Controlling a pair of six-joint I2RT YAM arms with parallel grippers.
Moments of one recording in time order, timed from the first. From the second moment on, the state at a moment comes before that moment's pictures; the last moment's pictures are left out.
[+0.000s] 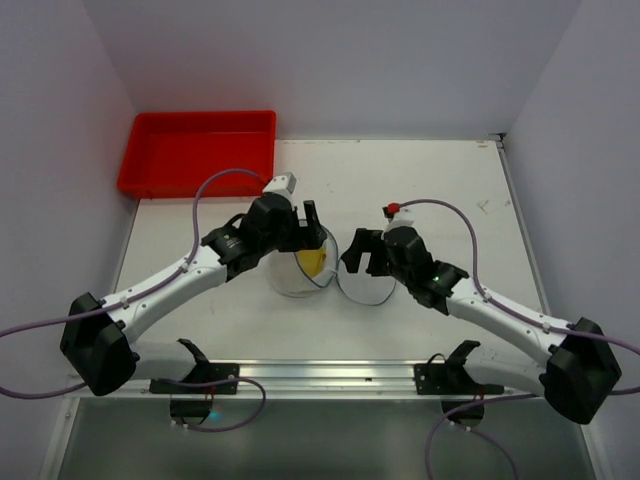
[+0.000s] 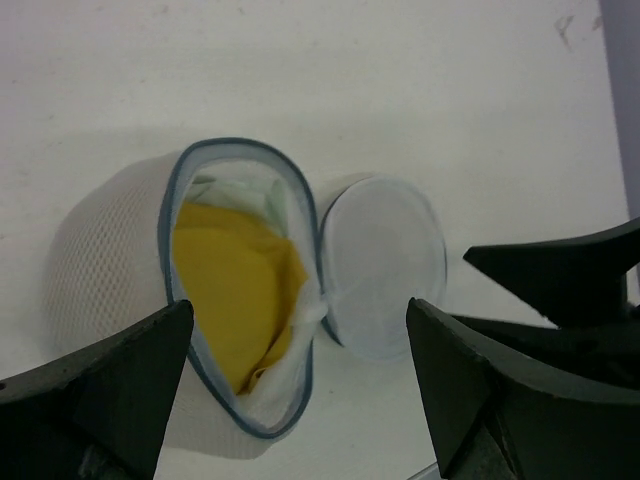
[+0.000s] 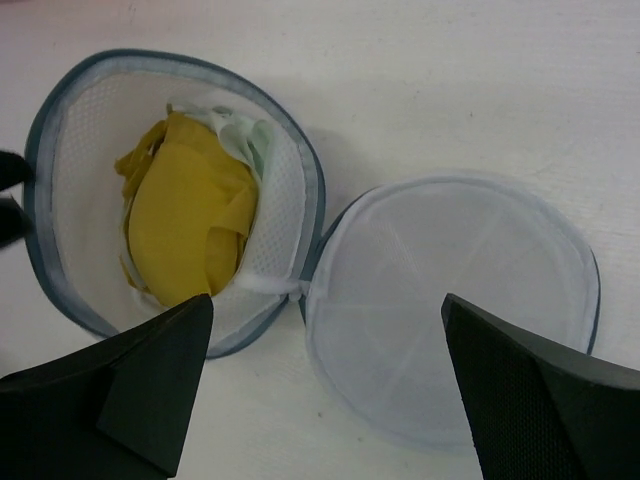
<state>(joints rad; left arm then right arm) -0.74 1.31 1.03 -0.33 -0.12 -0.67 0.76 1.08 0.65 -0.13 0.21 0.64</state>
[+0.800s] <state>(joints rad) -0.68 1.15 0.87 -0.39 -0.21 -0.67 0.52 1.74 0.96 0.04 -0.41 0.44</state>
